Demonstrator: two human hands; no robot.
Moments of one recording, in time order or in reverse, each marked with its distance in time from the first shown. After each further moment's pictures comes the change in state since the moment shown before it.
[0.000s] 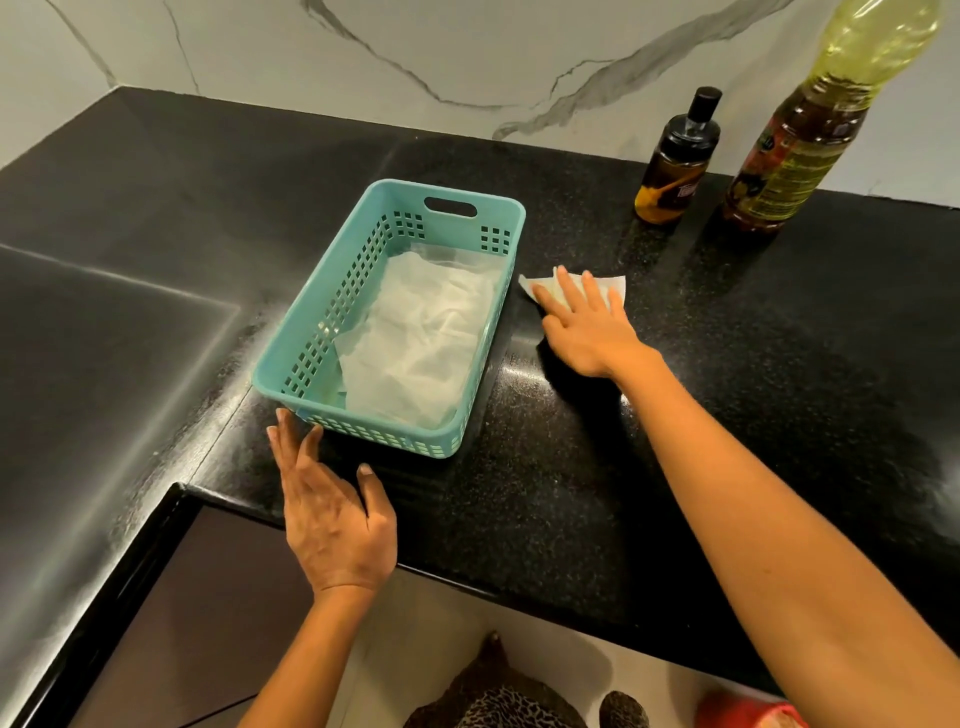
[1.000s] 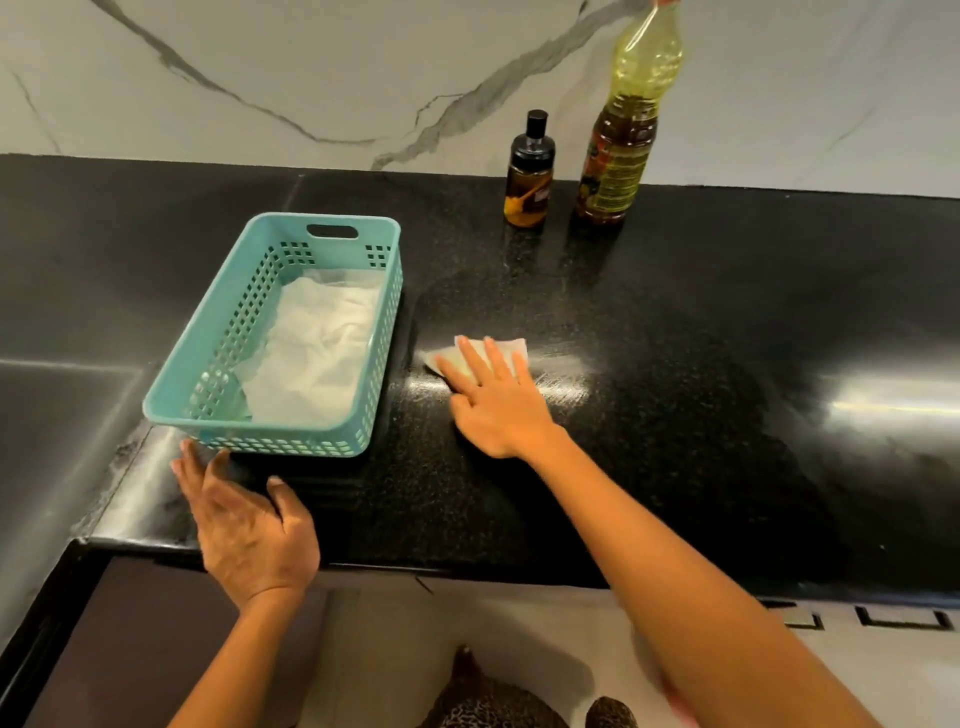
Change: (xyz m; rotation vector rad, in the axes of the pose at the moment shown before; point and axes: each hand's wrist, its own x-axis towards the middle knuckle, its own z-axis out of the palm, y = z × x) left_hand -0.002 -0.001 -0.001 -0.011 0.013 -0.007; right_hand -0.093 -0.012 0.042 -0.016 0.086 0.002
